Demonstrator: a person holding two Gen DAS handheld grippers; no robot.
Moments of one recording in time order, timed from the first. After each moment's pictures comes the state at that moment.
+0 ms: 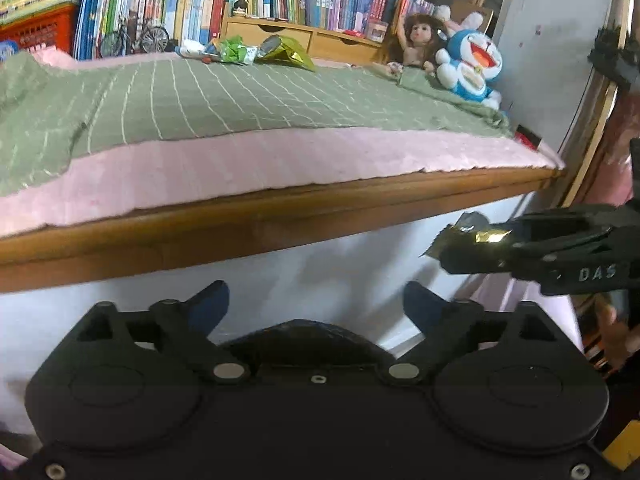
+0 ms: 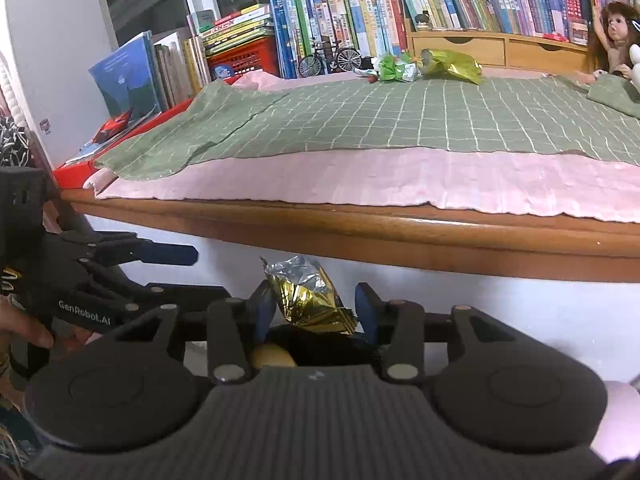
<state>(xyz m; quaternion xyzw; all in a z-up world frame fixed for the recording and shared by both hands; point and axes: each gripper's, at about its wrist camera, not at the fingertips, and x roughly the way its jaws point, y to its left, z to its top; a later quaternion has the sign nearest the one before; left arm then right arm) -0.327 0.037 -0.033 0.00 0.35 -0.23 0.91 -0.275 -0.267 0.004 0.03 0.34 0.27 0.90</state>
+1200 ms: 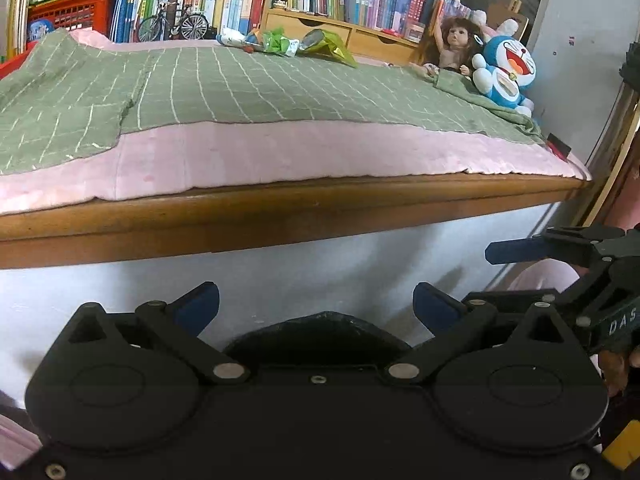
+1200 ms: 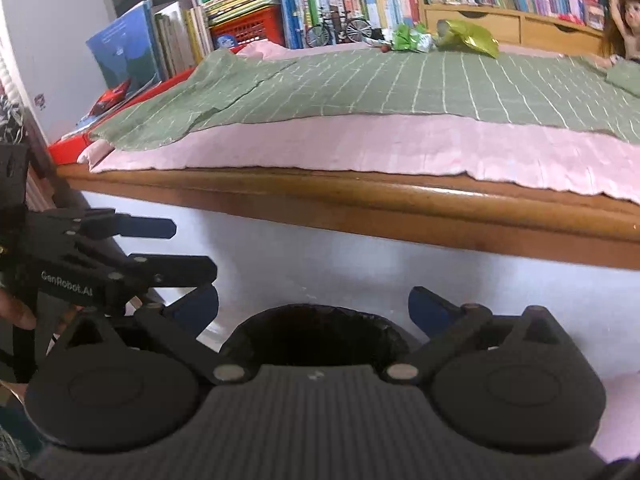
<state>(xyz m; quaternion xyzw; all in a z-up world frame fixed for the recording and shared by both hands) -0.322 0.064 -0.040 -0.03 0.36 -0.20 0.91 -0.267 -0.243 -0.015 0.02 0.37 0.27 0.89</state>
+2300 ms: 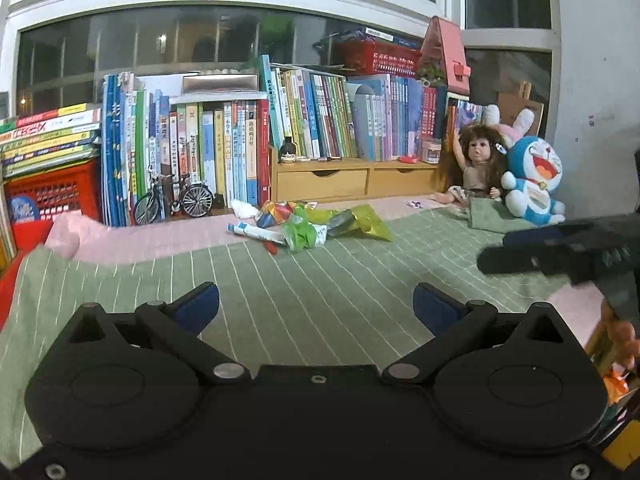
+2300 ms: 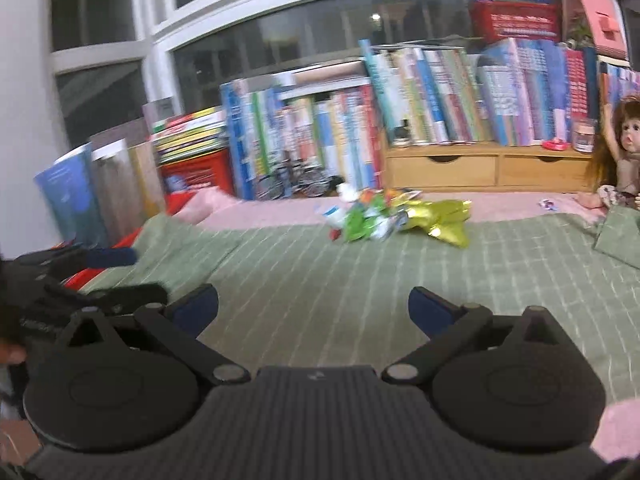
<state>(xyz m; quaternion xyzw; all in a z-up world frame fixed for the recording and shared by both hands) -0.139 0.062 0.102 0.03 0.21 -0.19 0.96 -0.088 -0.253 0.109 0.05 0.25 0.22 0.94</state>
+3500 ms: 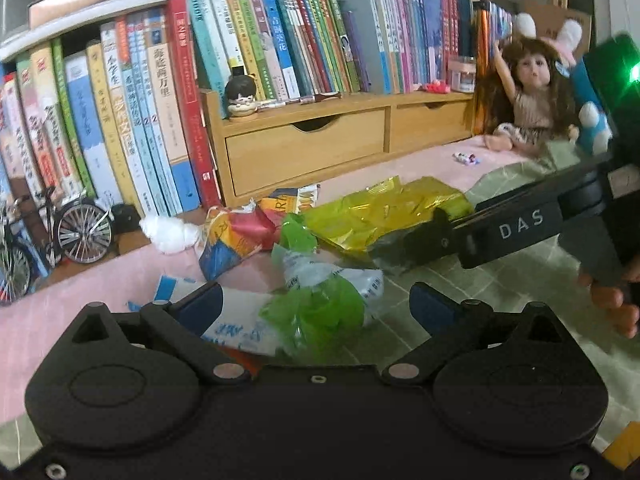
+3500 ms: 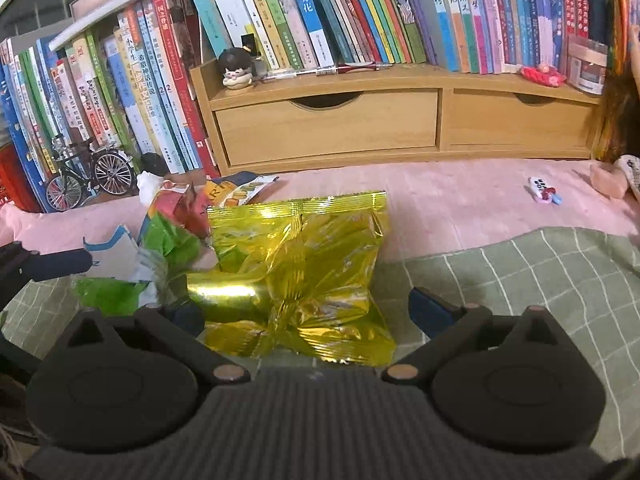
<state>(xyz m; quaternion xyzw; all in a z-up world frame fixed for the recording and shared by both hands) 0.178 -0.045 0.000 0.12 0.26 -0.24 0.93 0.212 -0.269 0.011 0.05 0.36 0.09 0.93</state>
